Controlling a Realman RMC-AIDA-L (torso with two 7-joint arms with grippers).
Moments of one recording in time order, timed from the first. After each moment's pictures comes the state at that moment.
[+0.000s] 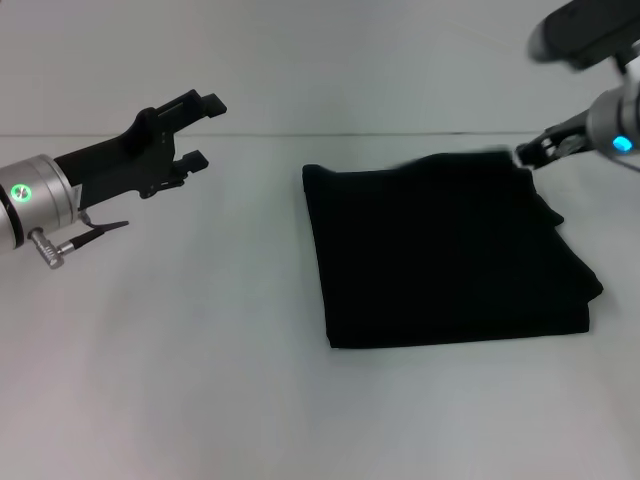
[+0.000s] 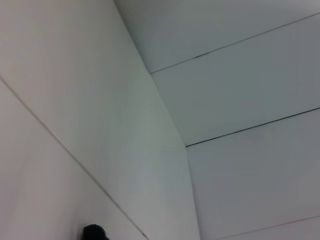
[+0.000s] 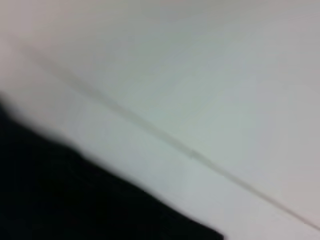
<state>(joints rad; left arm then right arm) -0.66 -2.07 0.50 0.56 1.87 1.20 -2.43 0.89 2.07 -1.14 -0.76 -2.92 -0.76 2.62</state>
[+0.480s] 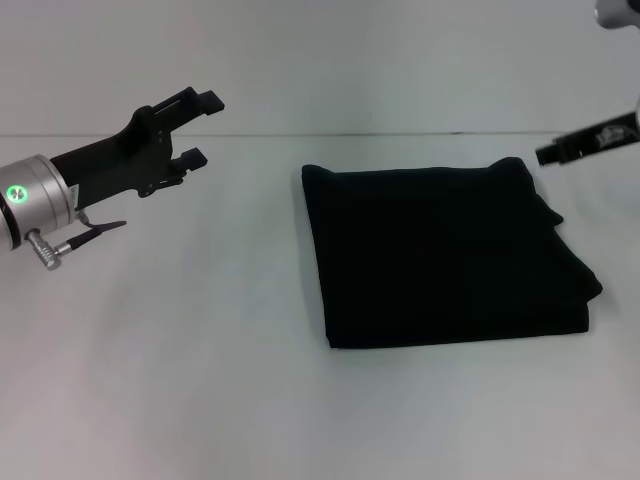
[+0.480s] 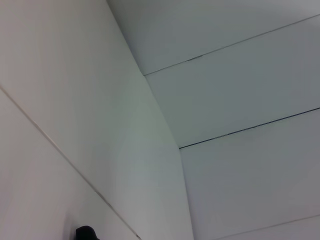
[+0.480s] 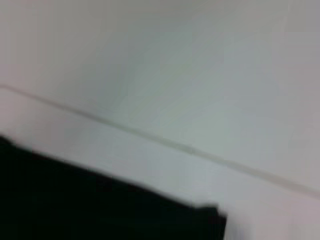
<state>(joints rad) -0.65 -2.07 0.50 0.56 1.85 1.22 -2.42 0.85 2.02 -0.97 -0.88 -2.77 -1.02 2.57</state>
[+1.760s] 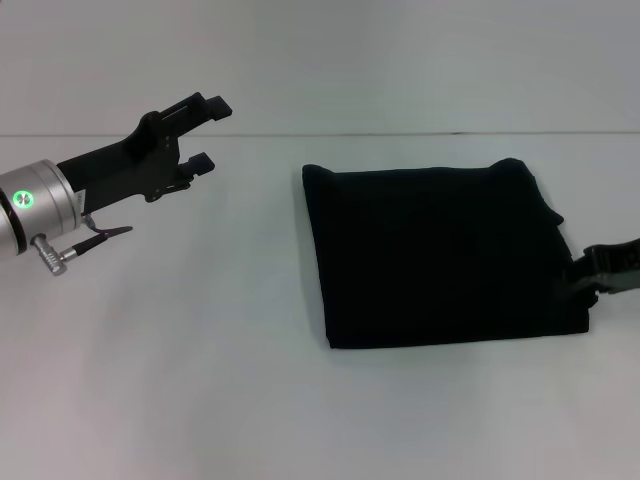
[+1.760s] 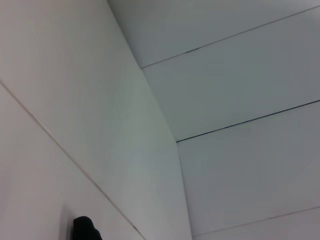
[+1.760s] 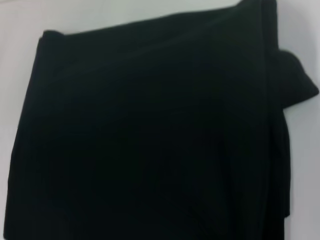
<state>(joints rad) -0.65 -2.08 0.50 0.55 1.85 1.23 -2.41 0.78 1.98 -0.73 -0.78 -2.68 -1.43 2.63</state>
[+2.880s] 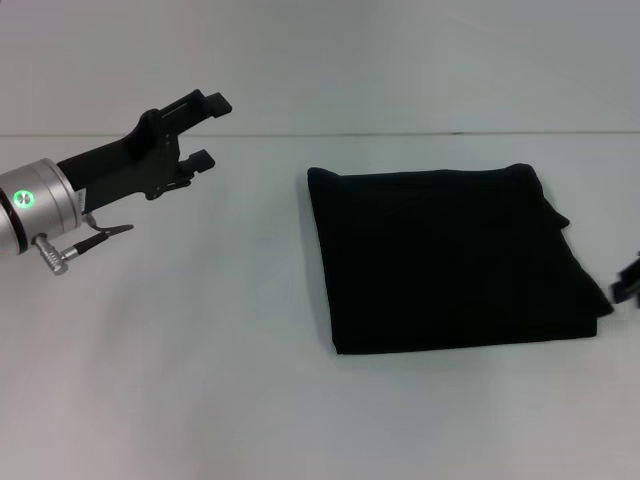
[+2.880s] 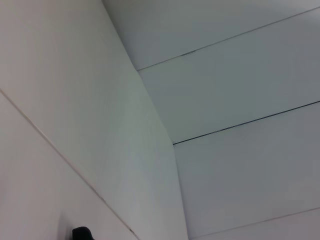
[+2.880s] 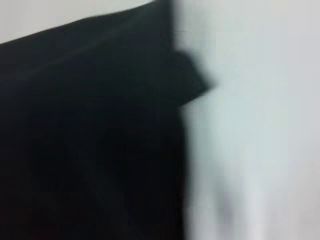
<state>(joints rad) -0.65 -2.08 0.50 0.54 1.84 1.23 -2.39 0.76 1.92 -0.73 -0.80 -2.77 -1.45 2.76</state>
